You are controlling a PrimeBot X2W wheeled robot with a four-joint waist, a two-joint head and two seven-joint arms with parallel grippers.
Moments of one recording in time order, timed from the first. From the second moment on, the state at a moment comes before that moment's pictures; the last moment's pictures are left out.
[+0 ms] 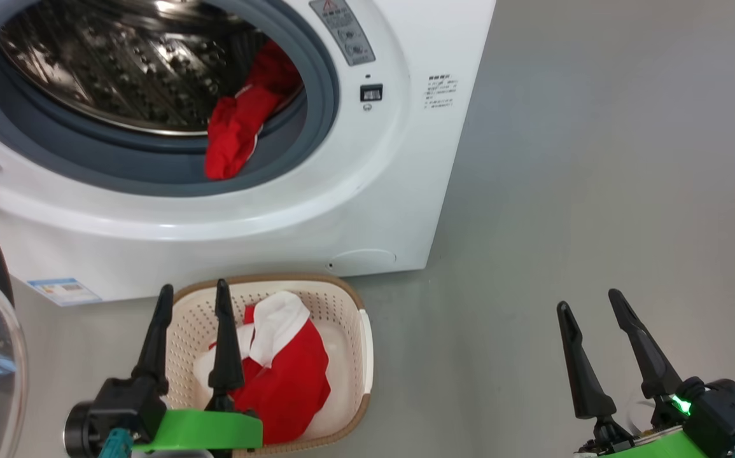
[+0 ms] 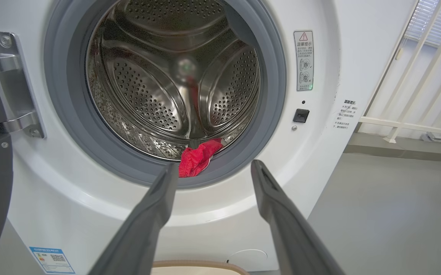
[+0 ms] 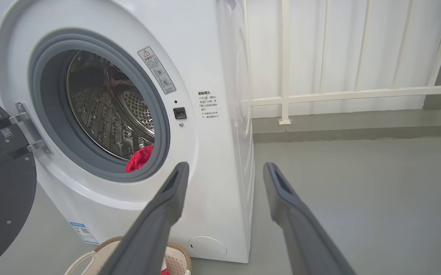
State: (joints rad) left arm -0.09 0.04 -0.26 0.00 -0.30 0.17 -0.25; right arm 0.08 -0.05 0.05 -0.18 0.20 0.13 -0.26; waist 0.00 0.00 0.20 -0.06
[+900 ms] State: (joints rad) left arm 0.01 0.05 -0.31 -0.10 -0.32 0.25 -0.22; right arm 0.15 -0.04 0.02 -0.19 0.22 0.13 -0.26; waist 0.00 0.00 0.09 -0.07
